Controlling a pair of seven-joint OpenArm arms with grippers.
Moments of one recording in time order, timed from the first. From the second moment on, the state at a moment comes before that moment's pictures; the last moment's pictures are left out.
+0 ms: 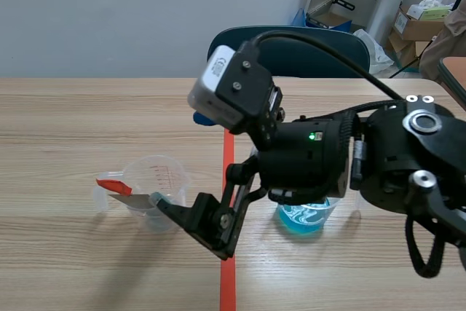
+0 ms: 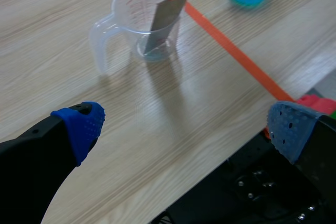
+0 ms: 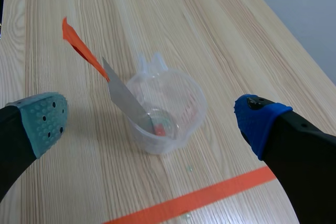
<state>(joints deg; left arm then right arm) 79.4 -32.4 -23.3 119.6 -12.4 -26.9 -22.9 1.5 25.5 -34.2 101.6 6.9 36.1 -4.5</state>
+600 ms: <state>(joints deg) 80.3 -30.7 -23.3 119.3 -12.2 -30.7 -35.4 11.7 18.4 -45.7 92.7 3.5 35.8 -4.9</state>
